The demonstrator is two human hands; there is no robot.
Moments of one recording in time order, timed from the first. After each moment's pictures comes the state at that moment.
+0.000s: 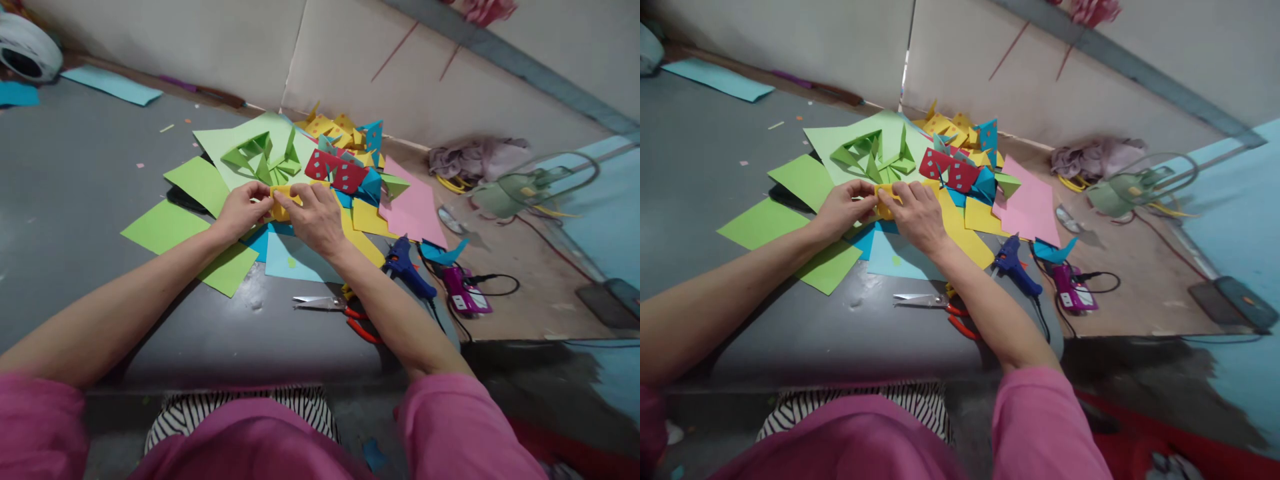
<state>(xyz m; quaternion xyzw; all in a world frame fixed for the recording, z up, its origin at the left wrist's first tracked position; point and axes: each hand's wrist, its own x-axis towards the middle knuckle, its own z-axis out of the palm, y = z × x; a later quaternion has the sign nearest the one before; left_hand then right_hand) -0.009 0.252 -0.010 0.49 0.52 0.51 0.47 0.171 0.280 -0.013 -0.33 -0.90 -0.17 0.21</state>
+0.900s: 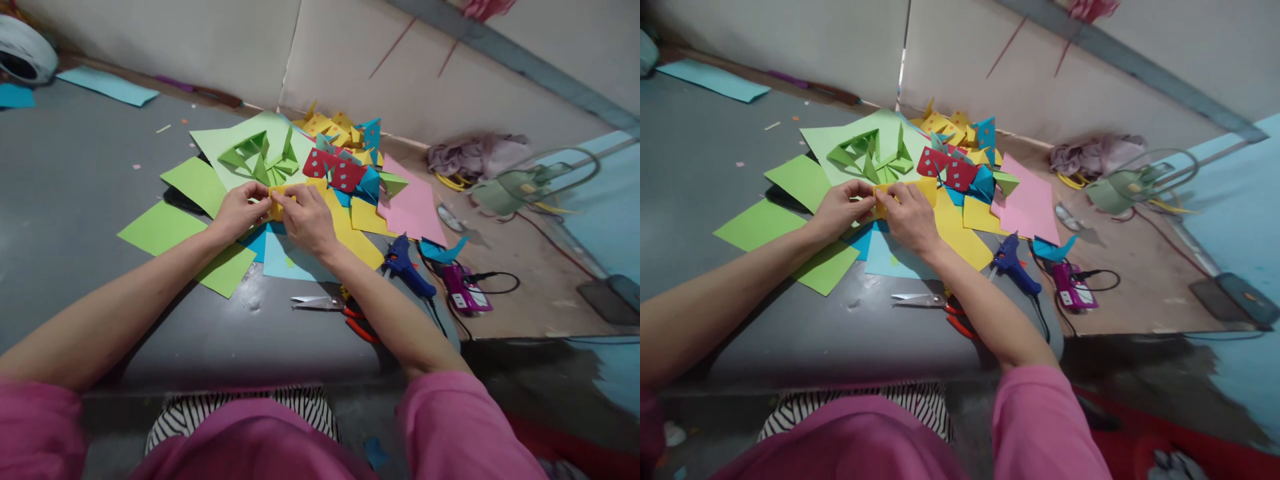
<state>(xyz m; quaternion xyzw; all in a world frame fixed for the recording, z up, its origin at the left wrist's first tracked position) -0.009 0.251 -0.010 0.50 0.52 0.50 0.48 0.162 0.271 -0.013 -0.37 -0.90 -0.07 0.24</state>
